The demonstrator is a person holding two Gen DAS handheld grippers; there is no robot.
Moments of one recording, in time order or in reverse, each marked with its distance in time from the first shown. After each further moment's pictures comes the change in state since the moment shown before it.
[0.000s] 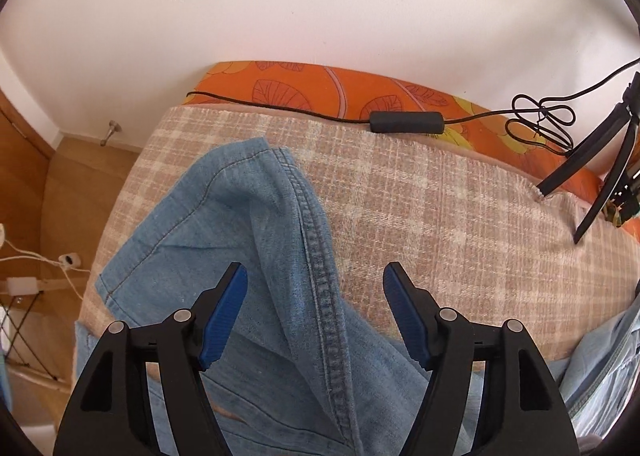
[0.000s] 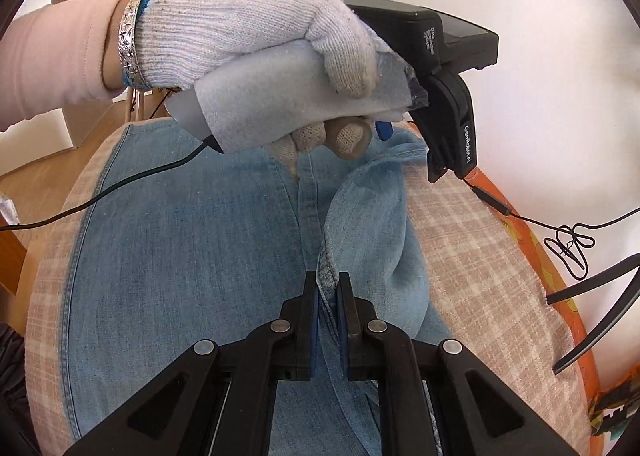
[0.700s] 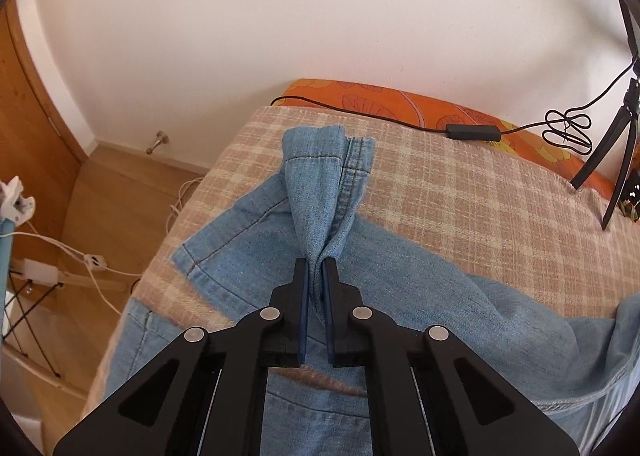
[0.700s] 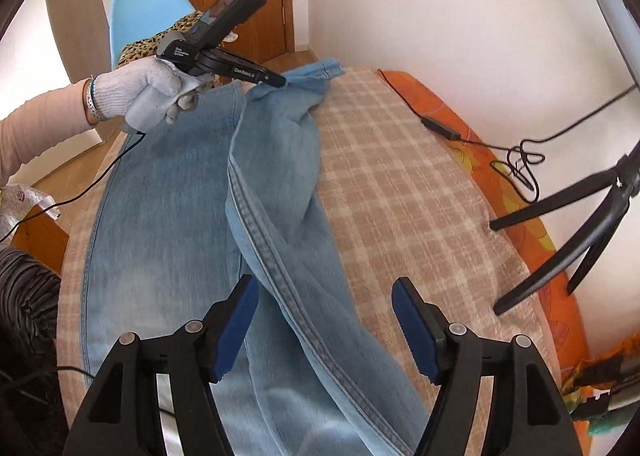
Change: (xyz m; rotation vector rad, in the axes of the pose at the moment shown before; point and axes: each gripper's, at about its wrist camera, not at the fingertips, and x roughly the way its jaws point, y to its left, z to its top) left arm -0.024 0.073 -0.061 -0.053 -0.194 0.061; right arm -0.048 -0.145 -0.056 0.084 0.216 0.189
